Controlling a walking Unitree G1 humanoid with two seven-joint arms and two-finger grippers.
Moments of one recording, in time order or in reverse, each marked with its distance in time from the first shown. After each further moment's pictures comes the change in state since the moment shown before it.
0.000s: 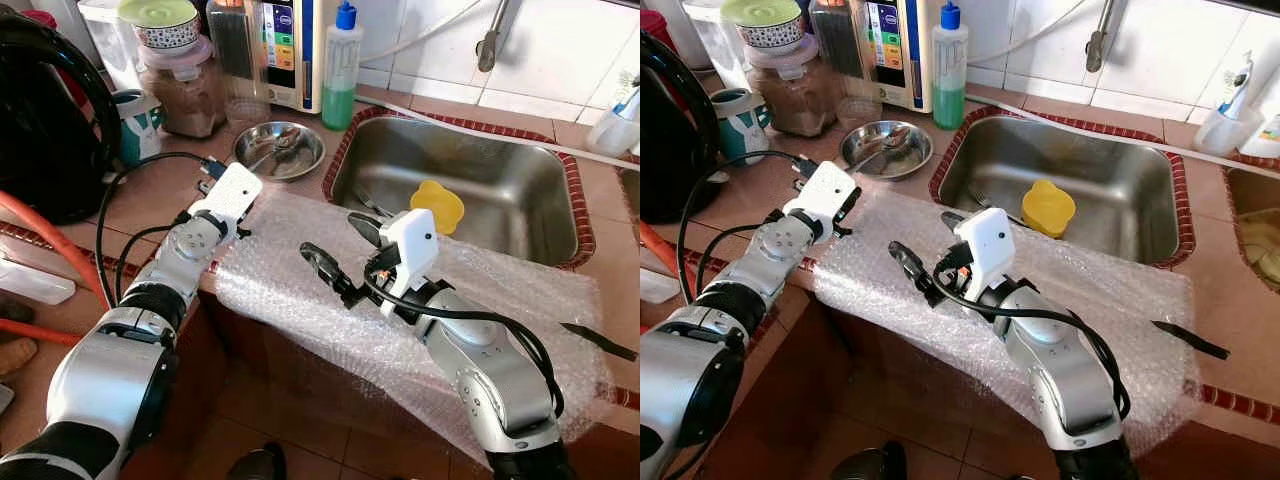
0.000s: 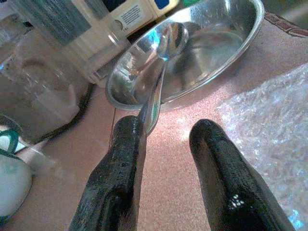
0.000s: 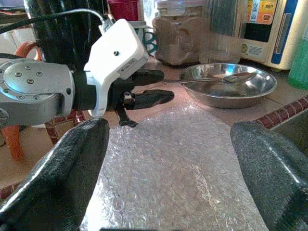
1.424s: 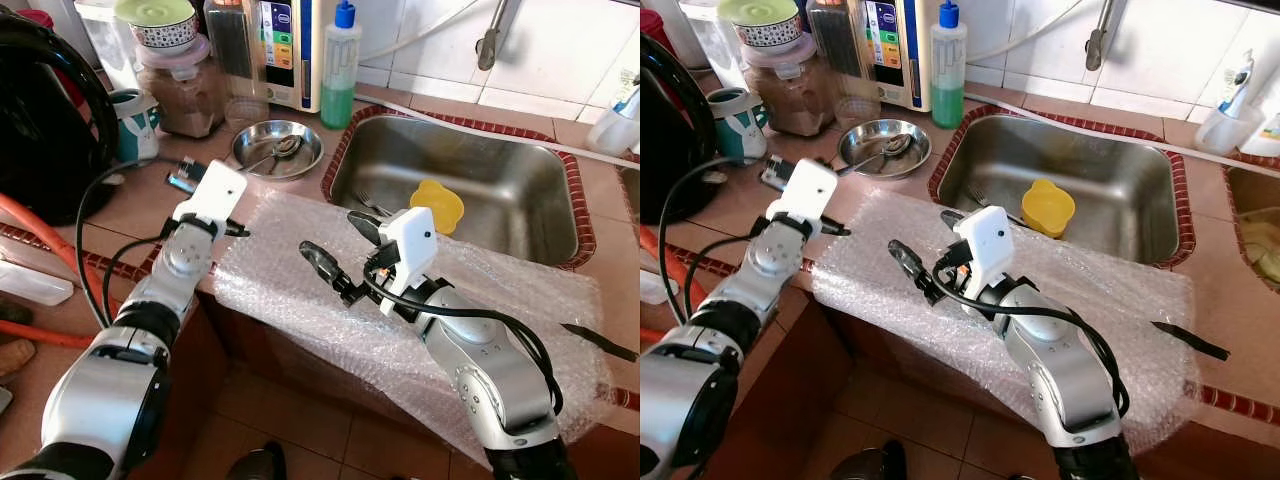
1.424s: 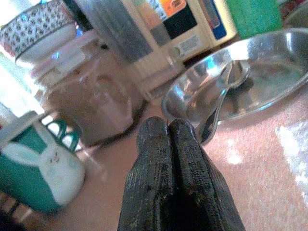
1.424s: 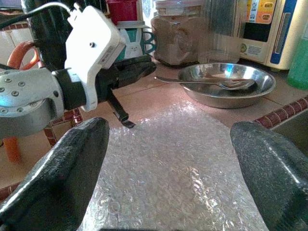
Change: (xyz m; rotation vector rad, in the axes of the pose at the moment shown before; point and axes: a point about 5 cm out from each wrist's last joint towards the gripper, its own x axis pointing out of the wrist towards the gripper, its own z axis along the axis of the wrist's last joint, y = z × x) left arm -0.013 0.008 -0.007 -0.039 -0.119 0.244; right arm 0.003 0.000 0.001 0.003 -0.005 0.003
